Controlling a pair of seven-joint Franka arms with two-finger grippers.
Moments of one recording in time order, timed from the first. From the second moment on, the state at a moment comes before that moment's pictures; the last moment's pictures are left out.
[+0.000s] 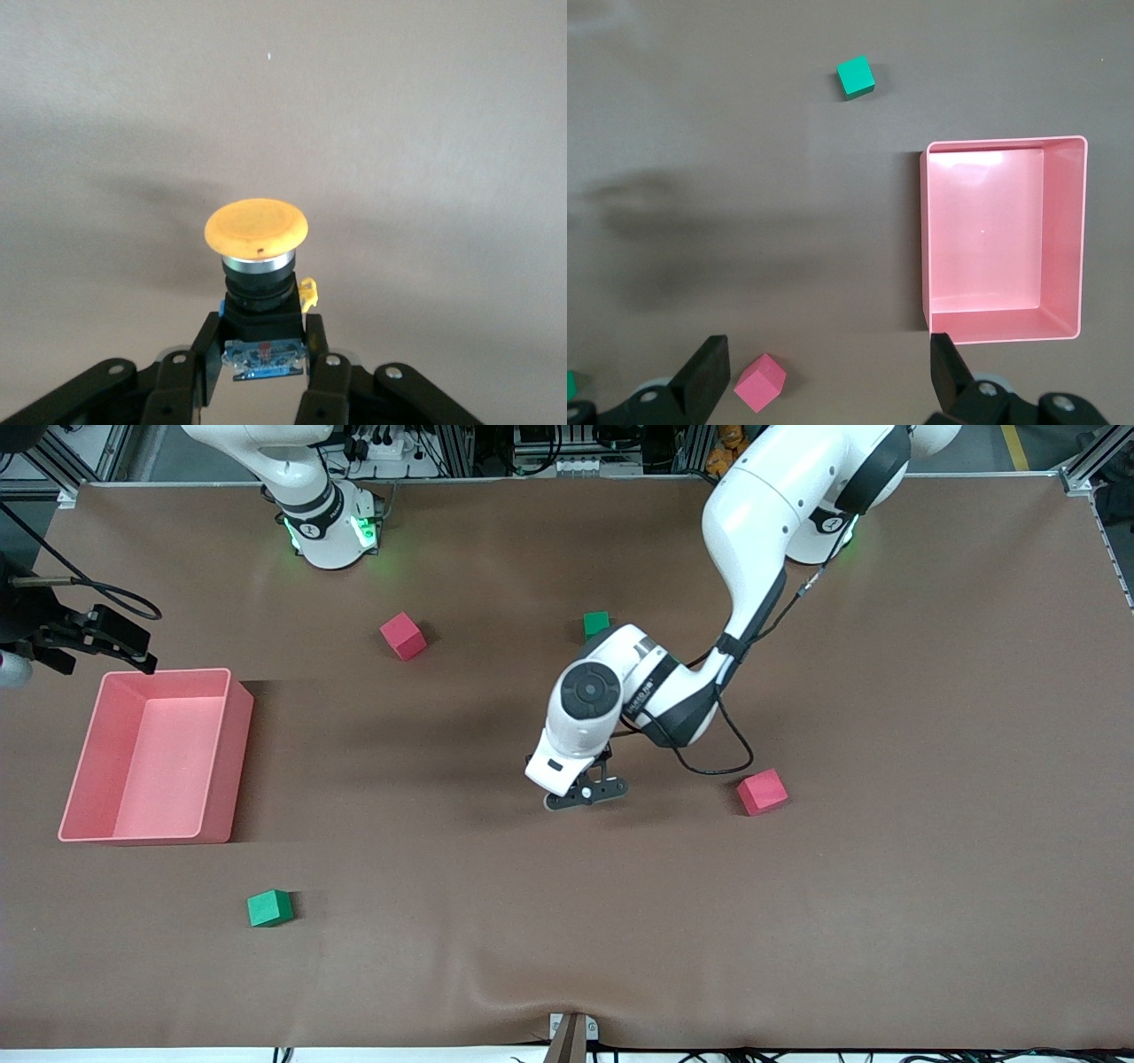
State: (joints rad) left arm -0.66 0.89 -0.15 -1.15 0.07 2.12 -1.07; right arm 0.00 0.03 0.03 -1.48 0.00 1.51 0.04
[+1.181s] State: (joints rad) left arm -0.86 0.97 -0.15 -1.23 1.11 2.22 -2.01; right arm -0.01 0.03 0.03 -1.48 0.00 1.50 0.04
